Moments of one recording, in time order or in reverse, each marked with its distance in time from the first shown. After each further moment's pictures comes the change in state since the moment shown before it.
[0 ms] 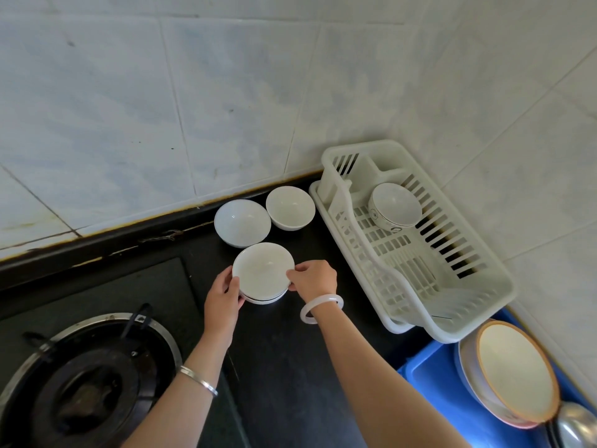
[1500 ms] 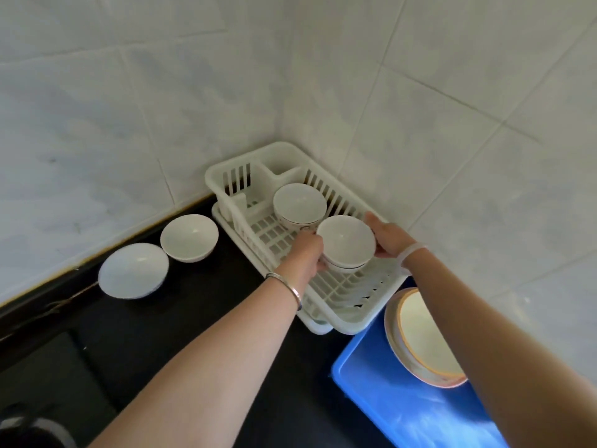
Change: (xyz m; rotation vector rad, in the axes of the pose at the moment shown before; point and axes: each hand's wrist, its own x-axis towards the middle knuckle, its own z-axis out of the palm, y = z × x) left_hand -0.071 0.052 0.303 0.289 -0.576 -0.202; right_hand 0.078 0.094 -0.287 0.165 0.137 0.086
